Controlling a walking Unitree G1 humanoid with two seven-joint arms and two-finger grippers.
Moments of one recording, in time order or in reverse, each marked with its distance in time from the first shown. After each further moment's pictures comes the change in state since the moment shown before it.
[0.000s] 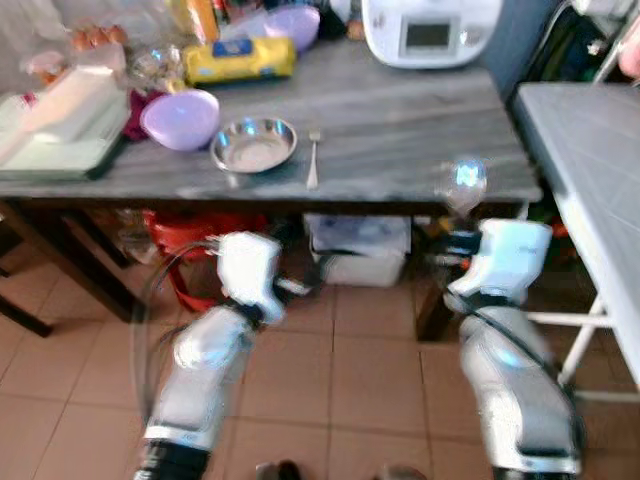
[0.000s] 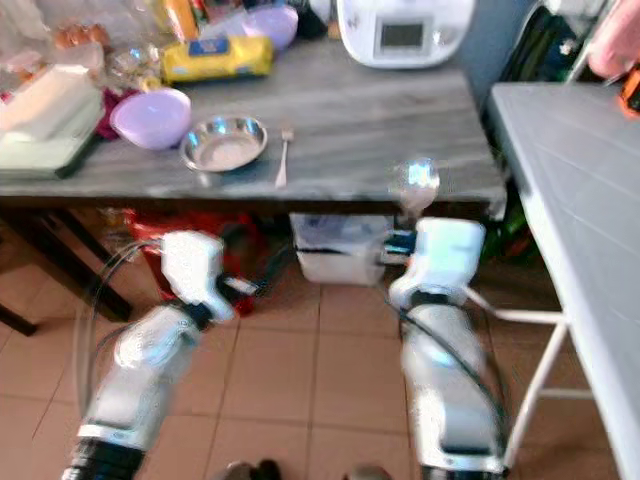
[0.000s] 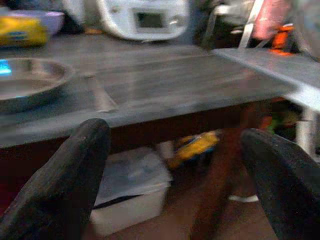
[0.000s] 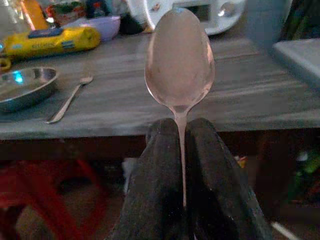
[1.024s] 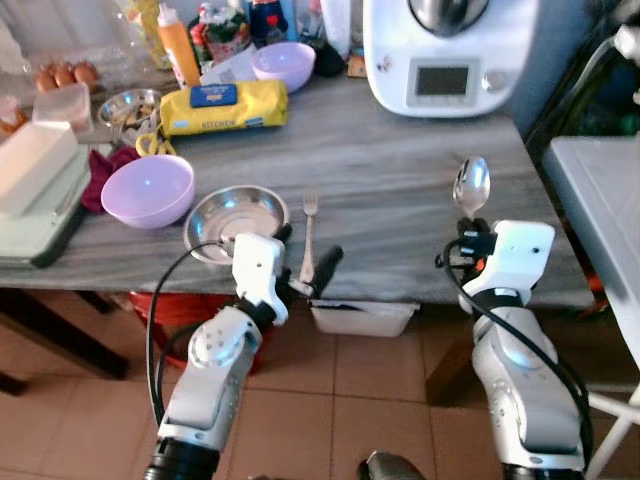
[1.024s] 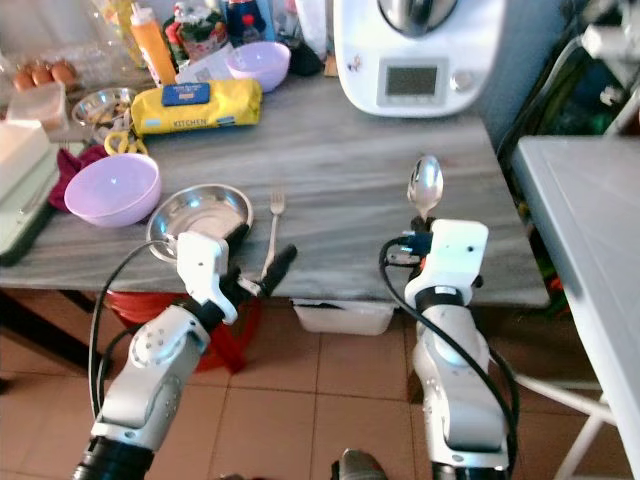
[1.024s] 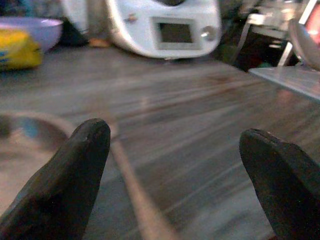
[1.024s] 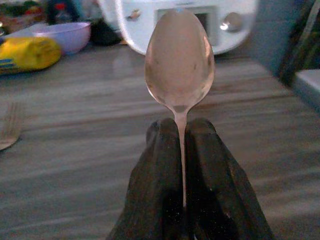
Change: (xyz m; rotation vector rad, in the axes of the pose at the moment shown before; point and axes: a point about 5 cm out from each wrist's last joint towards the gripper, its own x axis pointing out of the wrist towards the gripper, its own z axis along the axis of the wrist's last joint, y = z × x) left arm 0.006 -0.010 -0.002 -0.014 0.019 -0.012; right arm 0.001 -0.013 -0.003 -0.015 0.009 -0.046
